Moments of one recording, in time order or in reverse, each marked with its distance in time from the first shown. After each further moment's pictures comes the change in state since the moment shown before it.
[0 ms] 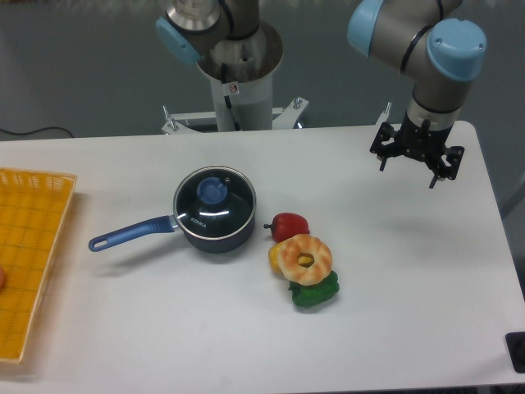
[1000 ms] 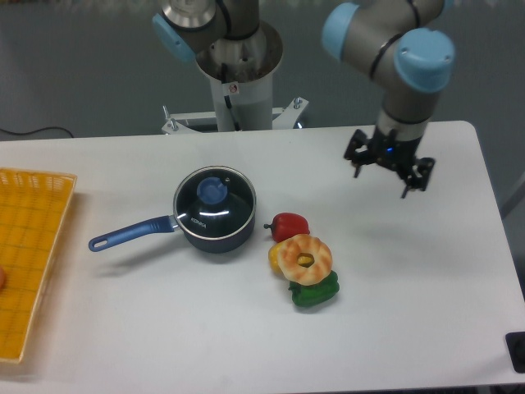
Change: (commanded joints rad) arm -0.138 0.043 -0.063 0.002 0.000 -0.028
